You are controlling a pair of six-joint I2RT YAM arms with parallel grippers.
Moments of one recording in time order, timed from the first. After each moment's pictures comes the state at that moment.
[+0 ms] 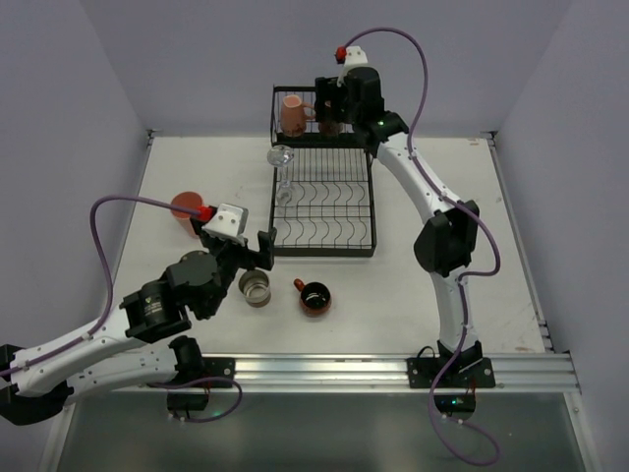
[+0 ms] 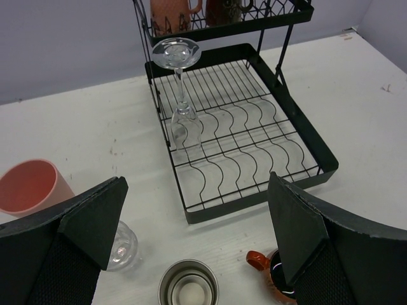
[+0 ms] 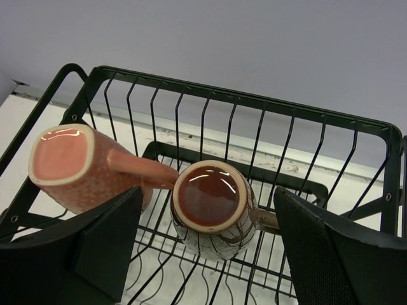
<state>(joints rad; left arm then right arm) -1.12 0.71 0.85 -0.25 -0.81 -0.09 0.46 2.23 2.32 -0.36 0.11 0.14</state>
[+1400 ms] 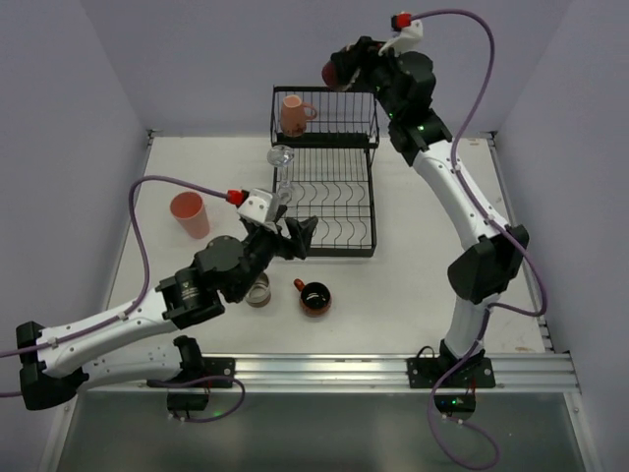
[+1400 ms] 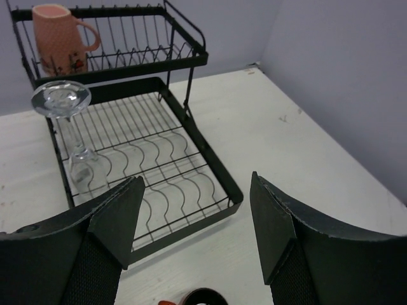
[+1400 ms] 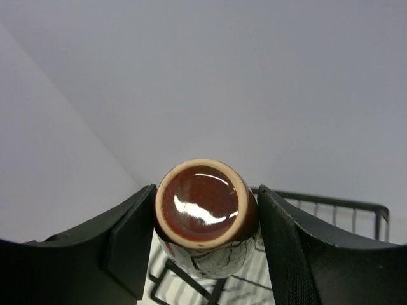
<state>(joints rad) -1.12 0.91 0.89 0.03 -0.61 -0.17 0.42 1.89 2.04 0.00 0.00 0.37</state>
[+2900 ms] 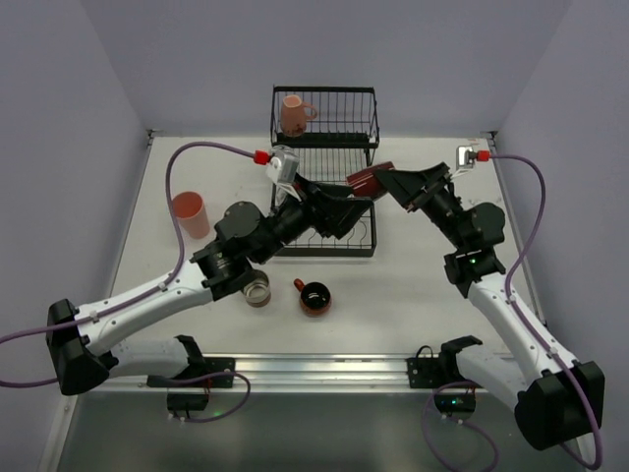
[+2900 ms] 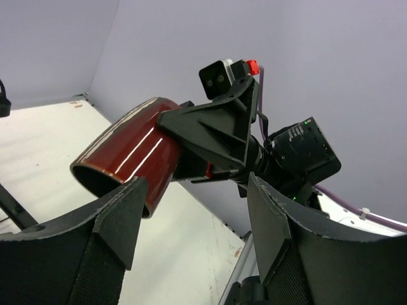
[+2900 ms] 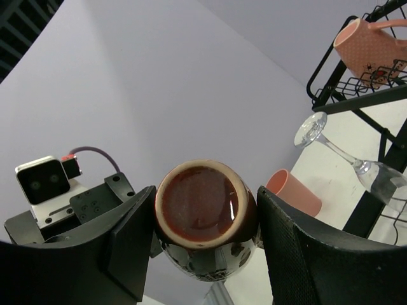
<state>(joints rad) -0.99 1.21 1.07 0.39 -0.06 -0.55 0.28 0.98 0.72 0.63 -0.45 1.20</state>
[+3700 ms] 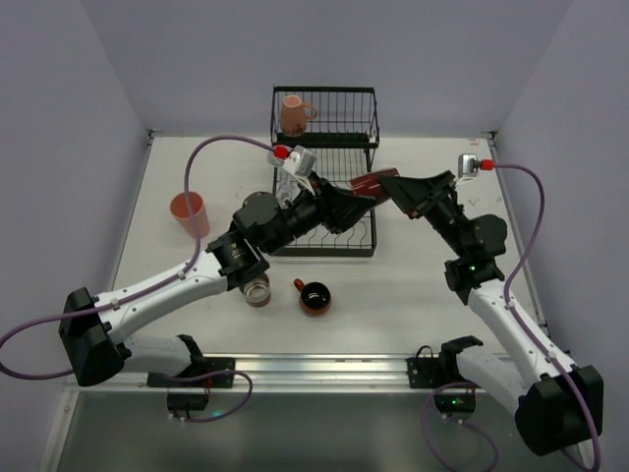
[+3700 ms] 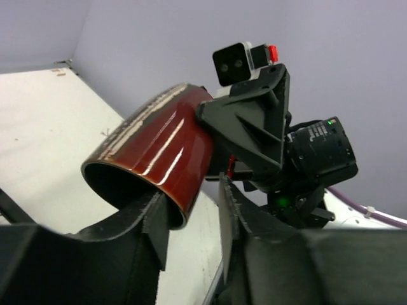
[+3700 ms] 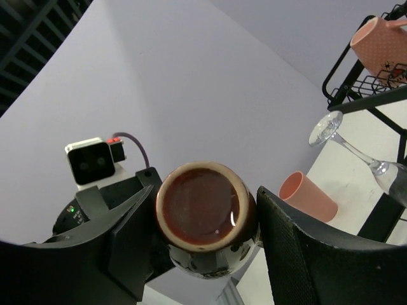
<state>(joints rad) -0.95 1.28 1.08 0.36 0.05 -0.63 0.27 0.94 0.66 0.72 -0.46 1.25</state>
